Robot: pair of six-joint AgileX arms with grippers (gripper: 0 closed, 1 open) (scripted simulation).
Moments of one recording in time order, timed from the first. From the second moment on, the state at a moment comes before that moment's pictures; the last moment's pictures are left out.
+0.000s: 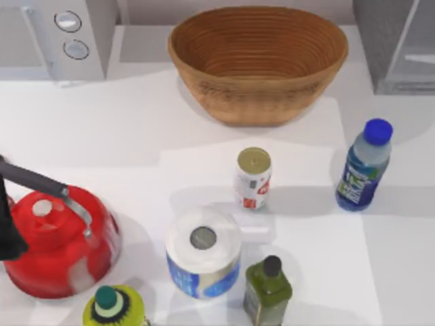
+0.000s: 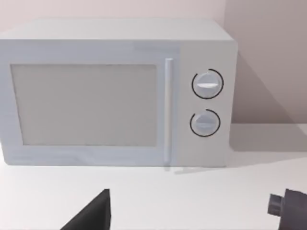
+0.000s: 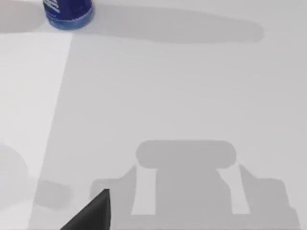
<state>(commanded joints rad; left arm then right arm) 0.00 0.00 0.00 0.00 0.00 0.00 -0.03 -0.18 0.69 -1.47 -0.02 -0.07</state>
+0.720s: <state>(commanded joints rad) 0.00 0.00 0.00 0.00 0.00 0.00 -0.81 0.66 0.99 -1.47 -0.40 -0.92</state>
